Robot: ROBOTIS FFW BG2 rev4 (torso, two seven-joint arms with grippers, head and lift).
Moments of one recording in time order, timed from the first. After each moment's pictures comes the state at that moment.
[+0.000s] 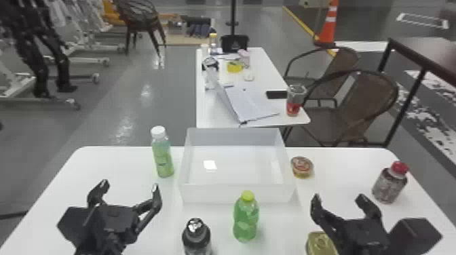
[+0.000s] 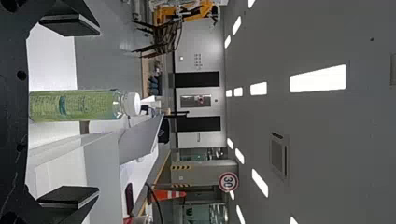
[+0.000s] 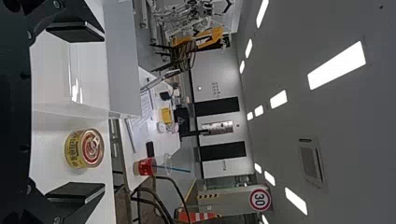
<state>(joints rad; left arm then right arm) 0.29 0.01 0.04 -1.80 -0.02 -0.21 -0.07 0.34 0.00 -0.02 -1.84 -0.15 -0.11 0.17</state>
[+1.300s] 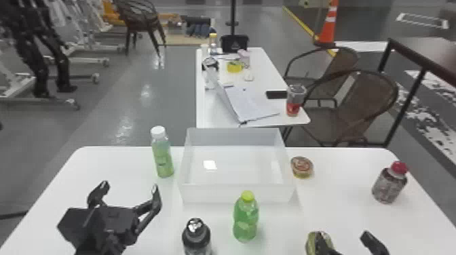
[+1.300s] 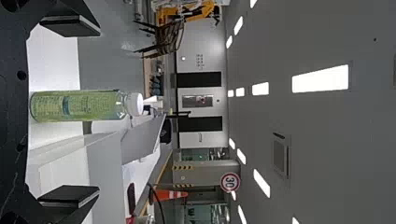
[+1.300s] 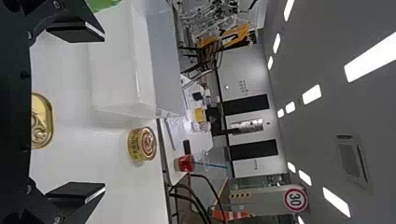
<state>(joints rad) 0.30 0.01 0.04 -1.80 -0.02 -0.21 -0.07 0.51 -0.03 -0.02 -1.92 -0.19 -0.05 0.18</state>
